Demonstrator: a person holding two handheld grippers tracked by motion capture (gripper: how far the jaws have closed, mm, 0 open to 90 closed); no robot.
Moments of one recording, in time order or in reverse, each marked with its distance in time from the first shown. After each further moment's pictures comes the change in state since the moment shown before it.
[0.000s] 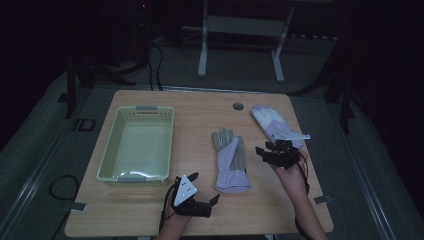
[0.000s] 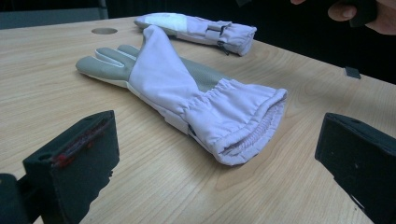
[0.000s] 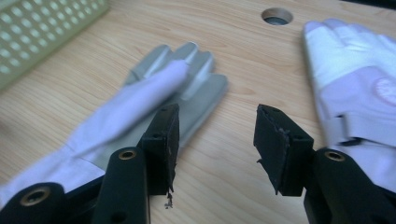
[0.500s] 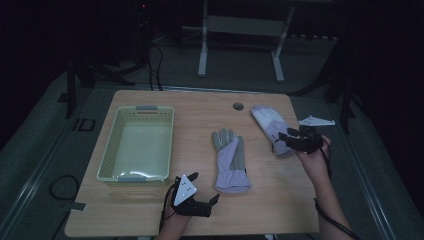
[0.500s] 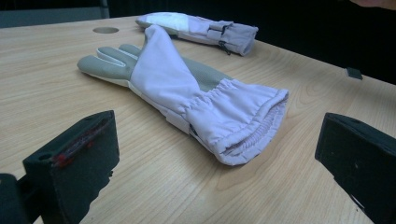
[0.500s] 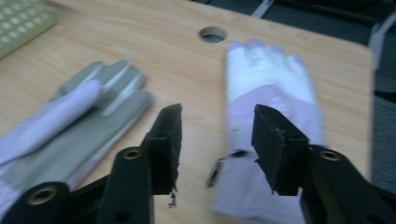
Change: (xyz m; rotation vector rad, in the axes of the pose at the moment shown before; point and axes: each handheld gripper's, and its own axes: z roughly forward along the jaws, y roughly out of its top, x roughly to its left) left arm 0.000 0.000 0.000 0.000 0.006 -0.006; right arm -0.075 0.017 -0.017 -0.034 -0.072 -0.012
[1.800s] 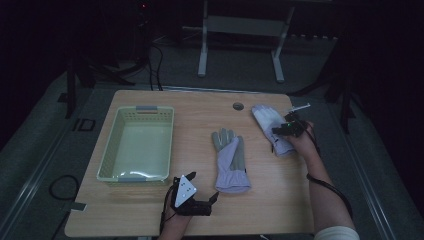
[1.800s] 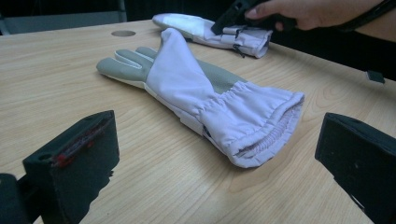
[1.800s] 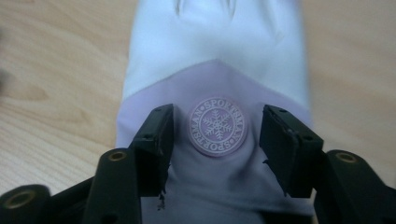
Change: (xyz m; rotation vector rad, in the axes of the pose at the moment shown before) left arm -0.002 -0.001 -0.001 -0.011 0.066 0.002; right arm -0.073 -0.001 0.125 0.285 0.010 0.040
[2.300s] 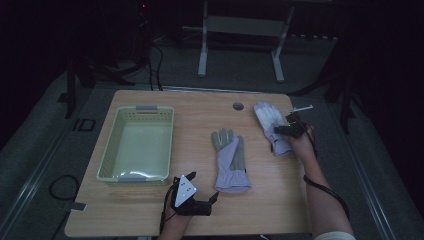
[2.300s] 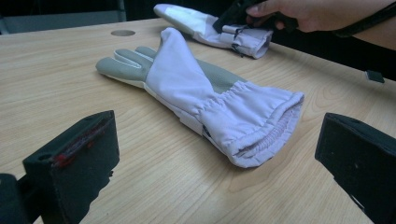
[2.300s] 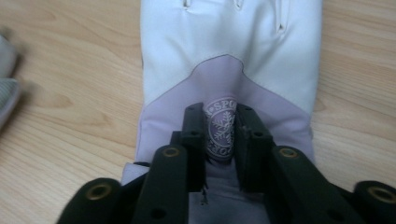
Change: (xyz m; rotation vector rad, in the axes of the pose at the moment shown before) left arm 0.000 0.000 0.000 0.003 -0.002 -0.001; right arm 0.004 -0.004 -0.006 -0.026 0.035 0.085
